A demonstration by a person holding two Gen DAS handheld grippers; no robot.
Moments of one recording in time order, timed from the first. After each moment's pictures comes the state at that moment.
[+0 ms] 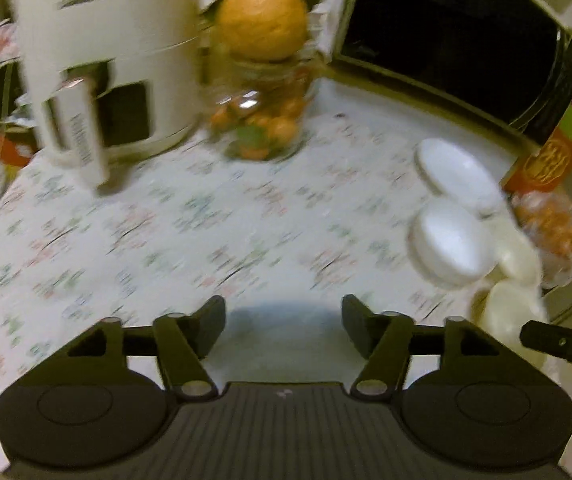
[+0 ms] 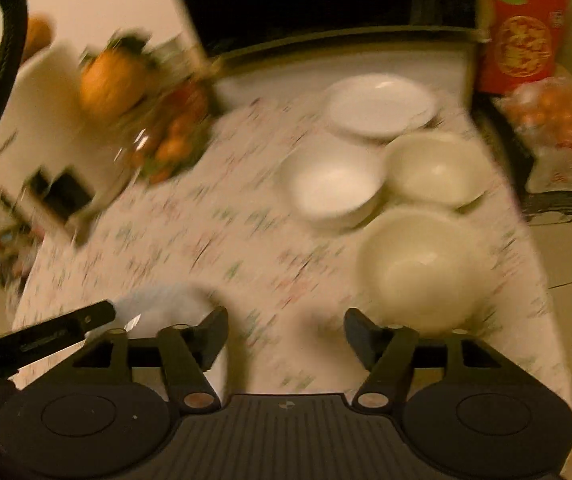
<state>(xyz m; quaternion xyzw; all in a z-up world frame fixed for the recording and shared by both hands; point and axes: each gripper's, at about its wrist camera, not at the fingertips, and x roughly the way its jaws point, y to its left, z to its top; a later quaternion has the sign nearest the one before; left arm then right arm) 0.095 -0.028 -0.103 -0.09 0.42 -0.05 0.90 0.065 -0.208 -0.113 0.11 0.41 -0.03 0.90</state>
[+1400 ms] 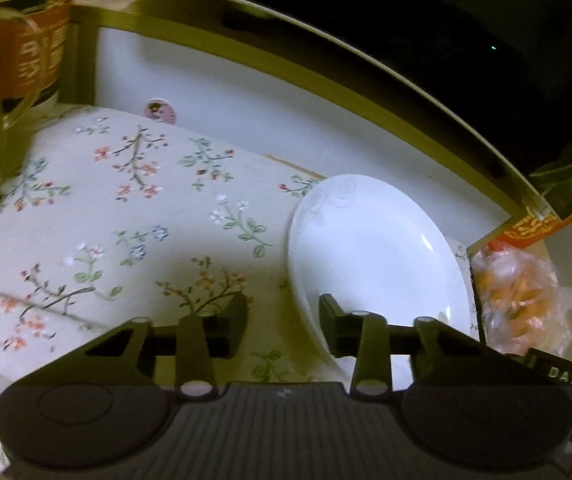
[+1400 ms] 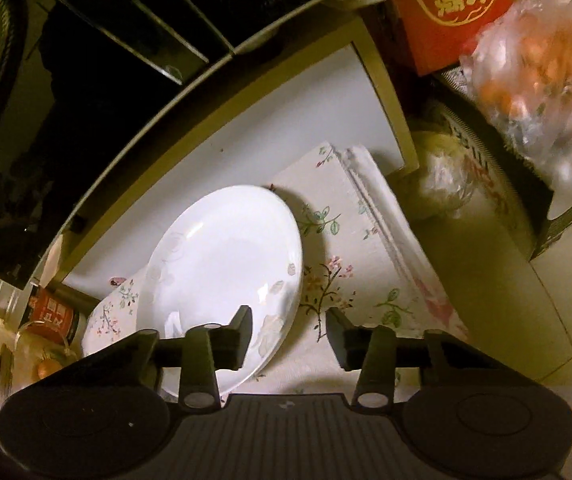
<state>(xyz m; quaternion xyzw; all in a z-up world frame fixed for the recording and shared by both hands) 0.321 -0.186 -0.174 -0.18 0.45 -0.13 0.86 0.277 -0.430 -0.165 0.30 0.38 -0.06 0.87</state>
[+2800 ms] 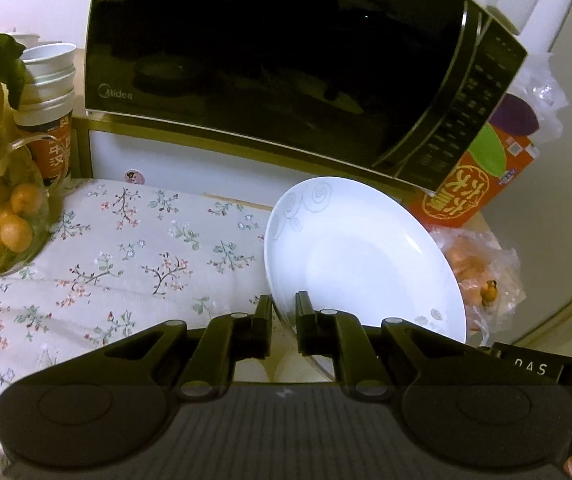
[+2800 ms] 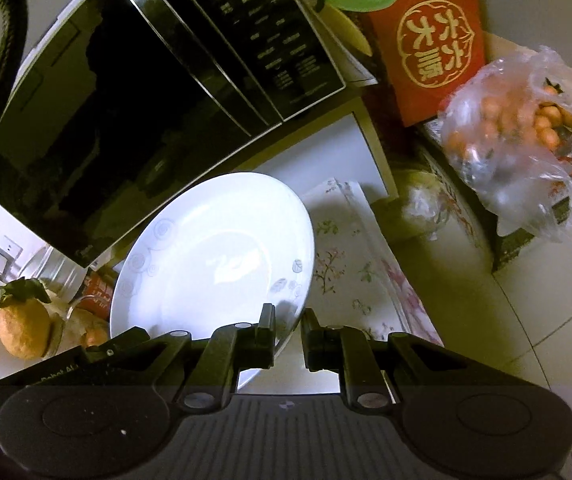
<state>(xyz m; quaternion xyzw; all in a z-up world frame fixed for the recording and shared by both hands) 0.207 -0.204 -0.081 -0.13 0.37 -0.17 0.90 0.171 -0.410 -0.090 0.28 0.34 -0.07 0.90</state>
